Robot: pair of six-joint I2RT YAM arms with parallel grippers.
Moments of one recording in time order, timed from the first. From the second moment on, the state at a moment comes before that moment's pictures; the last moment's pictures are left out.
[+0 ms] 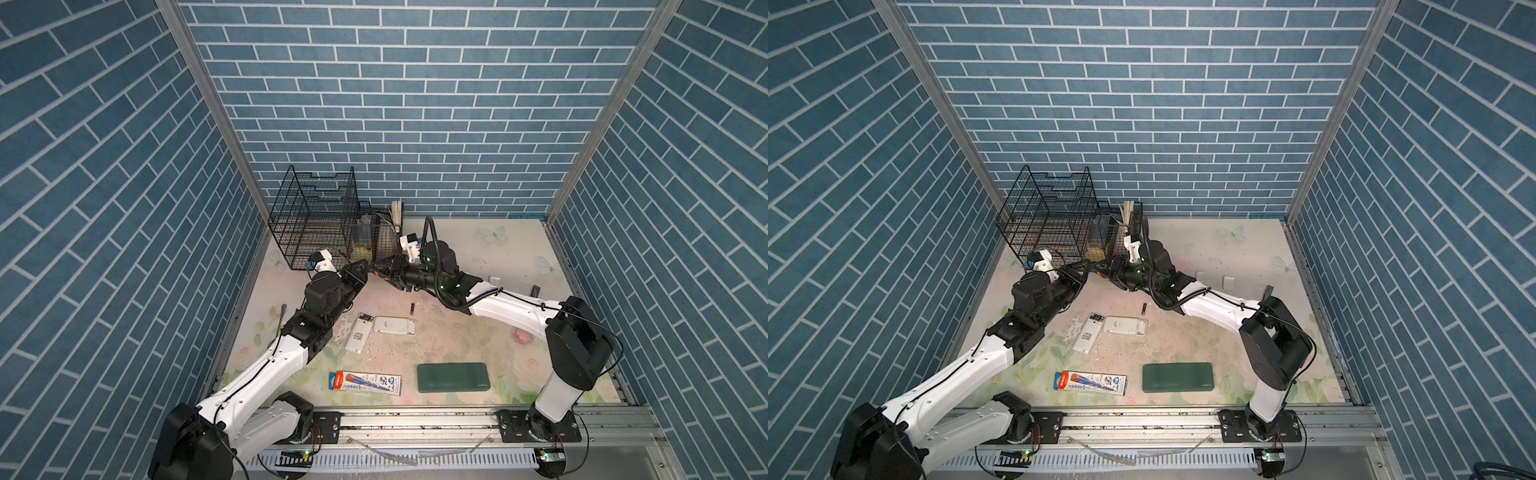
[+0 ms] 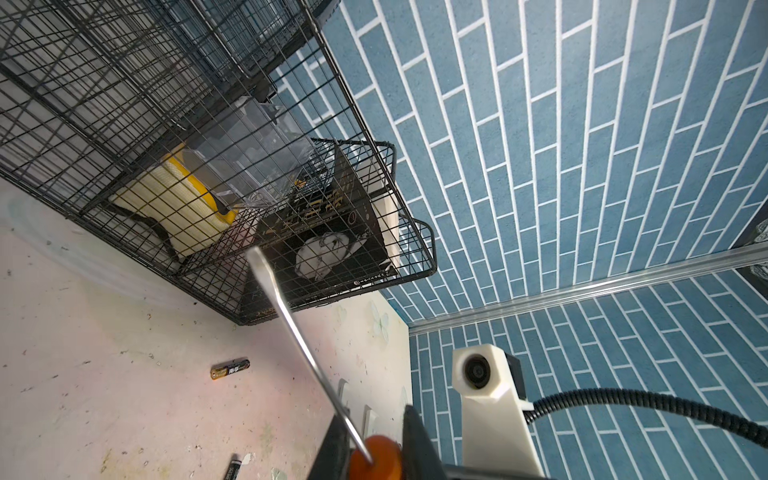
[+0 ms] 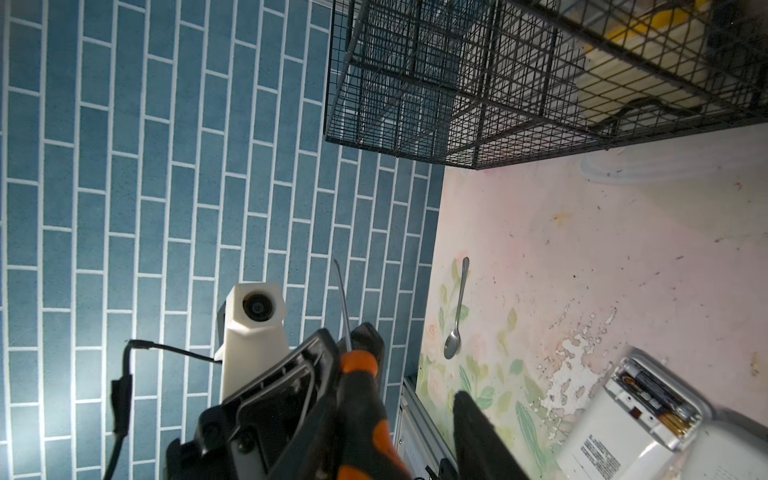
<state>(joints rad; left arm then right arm) -0.49 1.03 0.63 0.21 -0.07 -1.17 0.84 1.74 1.21 0.31 -0.46 1.23</state>
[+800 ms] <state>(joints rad) -0.53 0.96 0.59 0.22 -0.25 -1.19 0.86 1.74 1.24 0.34 -0.38 1.26</state>
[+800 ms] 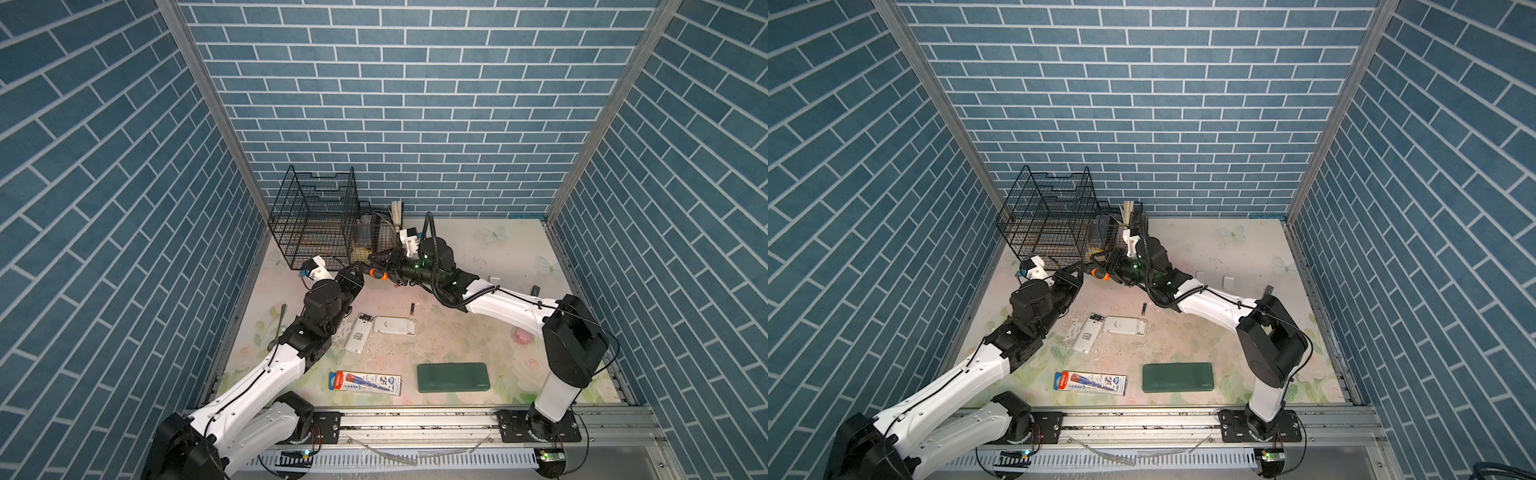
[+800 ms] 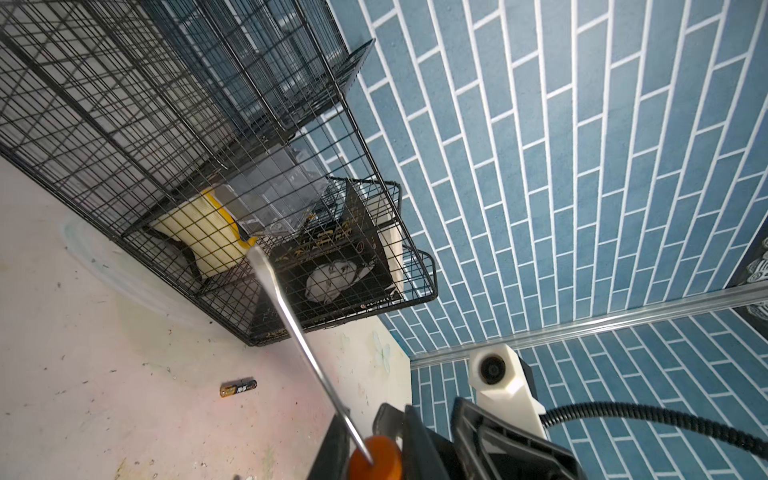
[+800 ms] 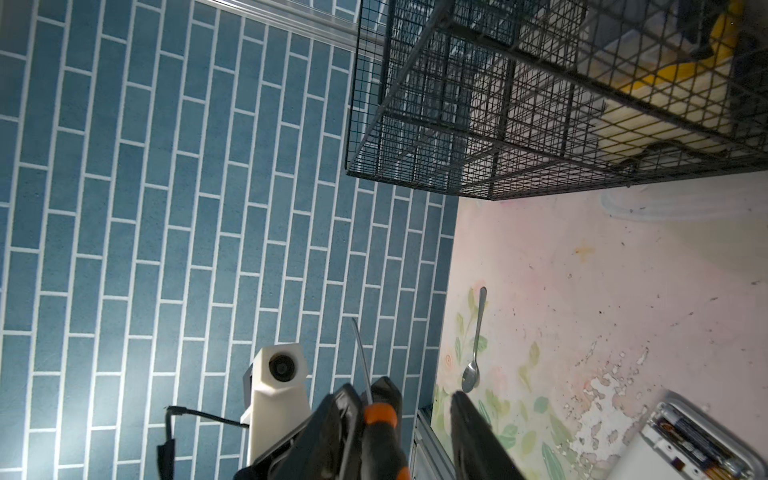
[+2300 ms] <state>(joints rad) -0.52 1.01 0.60 0.26 -0.27 -1.24 0.90 1.80 1.32 0.26 -0.37 1.25</state>
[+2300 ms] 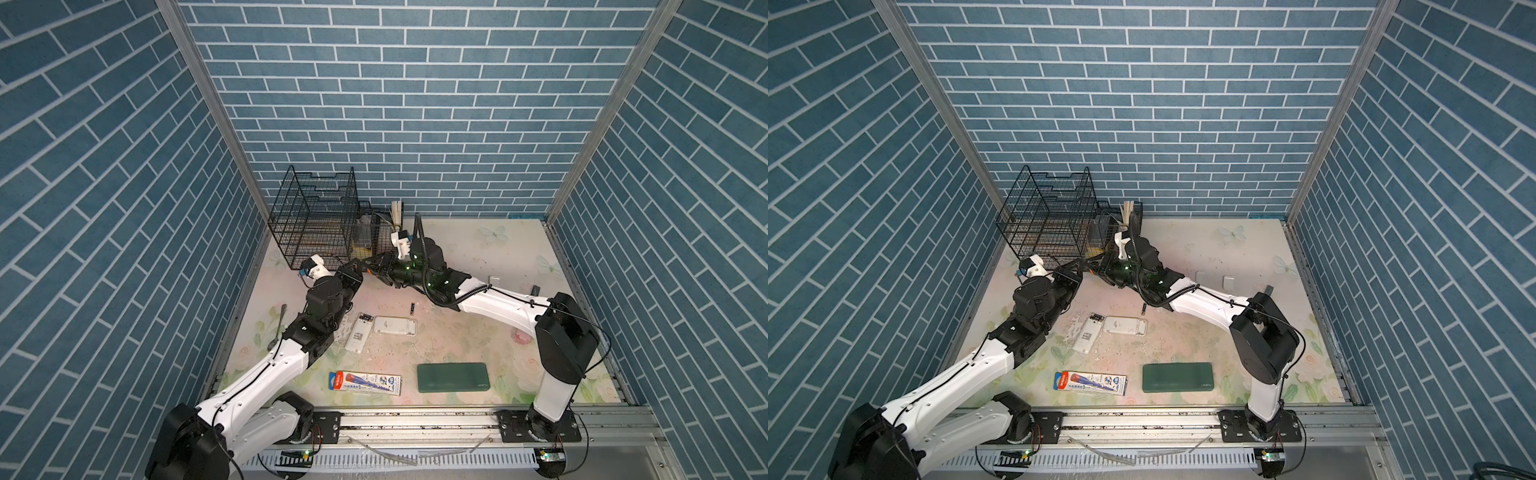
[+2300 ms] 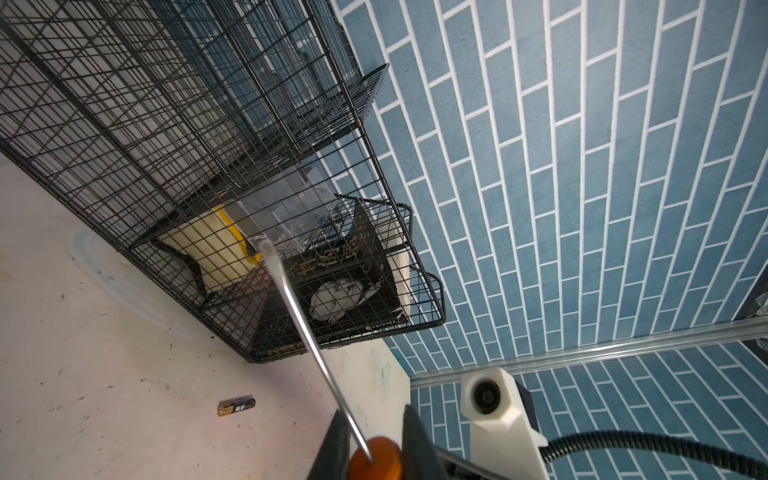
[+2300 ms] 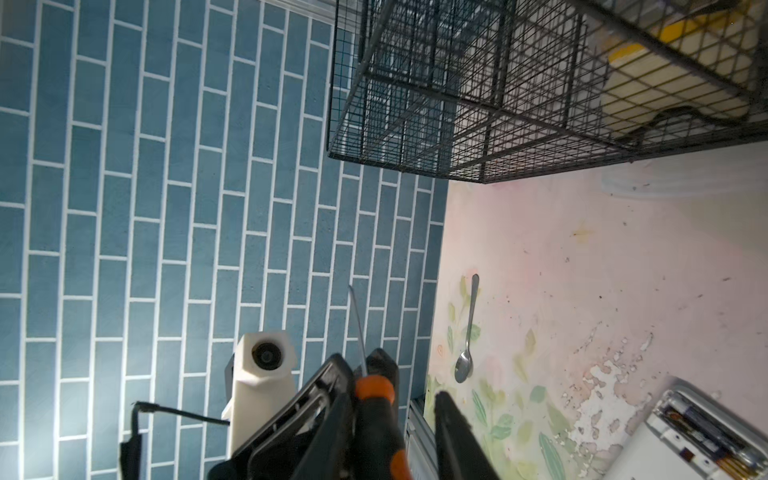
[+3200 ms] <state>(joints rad) -0.40 0.71 0.57 -0.13 -0.05 -1.06 0.71 1.62 1.17 0.03 -0.49 1.10</state>
